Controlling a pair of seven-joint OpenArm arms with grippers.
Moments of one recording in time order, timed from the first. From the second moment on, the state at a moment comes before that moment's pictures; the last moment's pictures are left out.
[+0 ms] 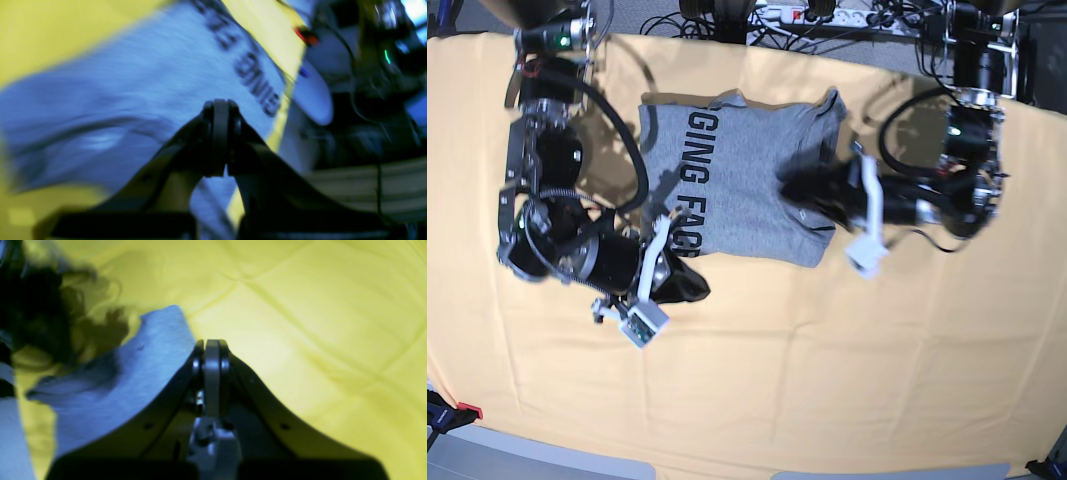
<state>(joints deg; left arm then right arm) -8.1 -23.5 9.9 92.1 -85.3 -43.8 81.3 15.7 8.1 -0.5 101.8 38.3 41.6 -69.6</state>
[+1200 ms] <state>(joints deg) -12.9 -28.1 36.1 99.7 -38.1 -42.4 62.2 8.6 25.1 -11.9 102.3 59.5 41.6 -82.5</state>
